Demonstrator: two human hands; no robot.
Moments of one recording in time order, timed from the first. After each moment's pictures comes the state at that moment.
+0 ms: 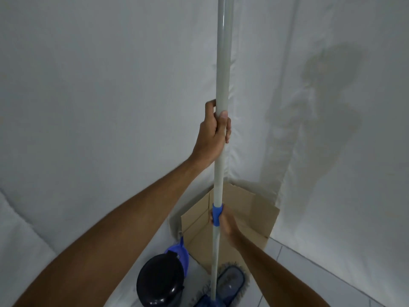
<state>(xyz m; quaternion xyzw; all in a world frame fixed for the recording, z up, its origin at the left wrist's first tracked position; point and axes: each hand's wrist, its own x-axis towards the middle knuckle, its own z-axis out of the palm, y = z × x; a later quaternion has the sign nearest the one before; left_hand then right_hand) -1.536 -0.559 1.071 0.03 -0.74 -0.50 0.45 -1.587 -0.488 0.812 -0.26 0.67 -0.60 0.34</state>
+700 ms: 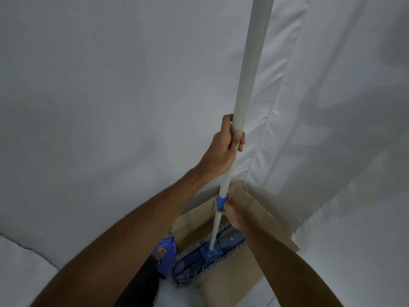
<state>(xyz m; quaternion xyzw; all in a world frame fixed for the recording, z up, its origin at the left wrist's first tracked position) -1.819 -0.781 0.959 0.11 -0.77 -0.45 0.44 -1.907 -0.723 0.749 -0.18 0.72 -0.45 0.49</state>
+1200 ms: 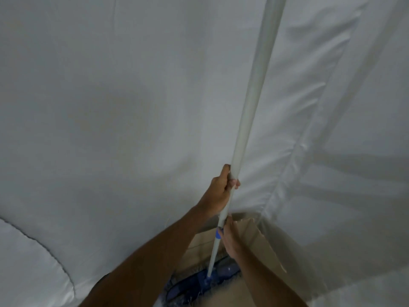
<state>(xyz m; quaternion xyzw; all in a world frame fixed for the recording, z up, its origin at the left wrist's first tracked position) -1.952 -0.865 0.850 0.31 -0.77 -0.43 0.37 -2.030 -0.814 0.685 -0.15 0.68 -0.45 0.57</state>
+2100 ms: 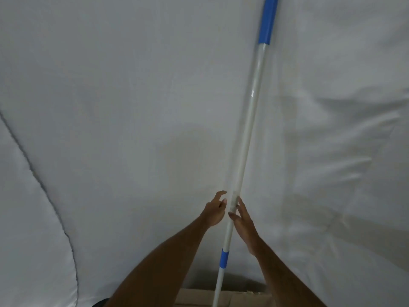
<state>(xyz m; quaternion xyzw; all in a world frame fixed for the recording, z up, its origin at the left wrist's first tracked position) -1.938 -0.946 0.879 0.60 -0.63 -0.42 0.27 -2.068 -0.930 0.842 -0.54 0.57 -0.39 0.48</state>
